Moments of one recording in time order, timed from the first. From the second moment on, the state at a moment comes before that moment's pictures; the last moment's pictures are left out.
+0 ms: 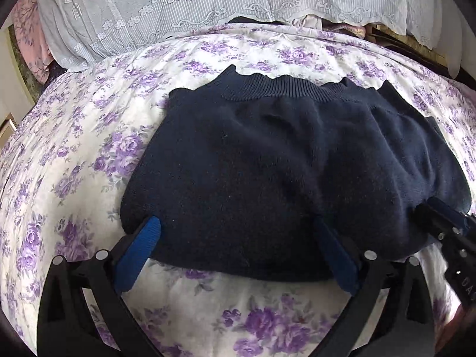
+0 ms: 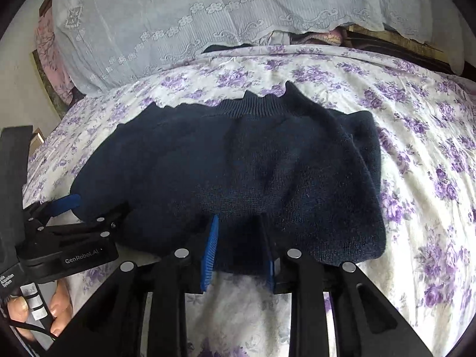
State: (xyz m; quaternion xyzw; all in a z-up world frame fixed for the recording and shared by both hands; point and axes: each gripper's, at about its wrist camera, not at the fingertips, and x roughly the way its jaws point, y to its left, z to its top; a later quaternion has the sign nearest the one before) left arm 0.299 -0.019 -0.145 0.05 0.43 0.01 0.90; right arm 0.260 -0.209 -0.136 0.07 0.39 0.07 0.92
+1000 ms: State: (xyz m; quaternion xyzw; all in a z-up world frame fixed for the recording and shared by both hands) left arm 0.306 -0.003 -0.139 0.02 0.42 0.05 0.90; right arm 0.257 -0.260 -0.135 0.20 0.33 0.04 0.92
